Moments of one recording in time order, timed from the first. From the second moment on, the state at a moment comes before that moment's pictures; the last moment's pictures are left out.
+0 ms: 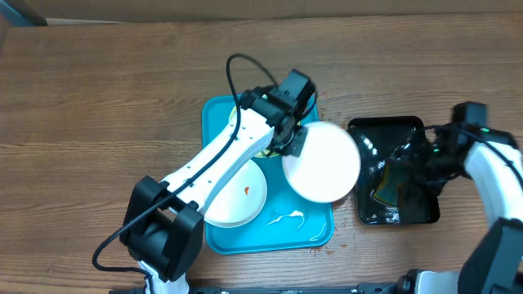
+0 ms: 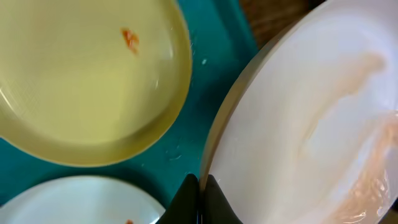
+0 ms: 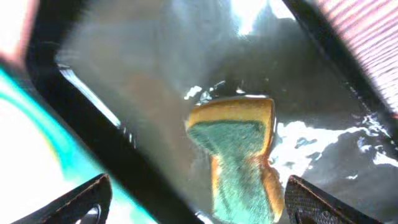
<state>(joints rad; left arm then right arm) -0.65 1.90 1.63 -1.03 0.04 -0.28 -0.28 1.54 1.01 -0.92 -0.37 0.45</state>
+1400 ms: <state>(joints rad) -1.05 2.01 1.76 -0.38 -0.86 0.11 -0.75 1.51 1.08 -1.08 -0.55 0.38</state>
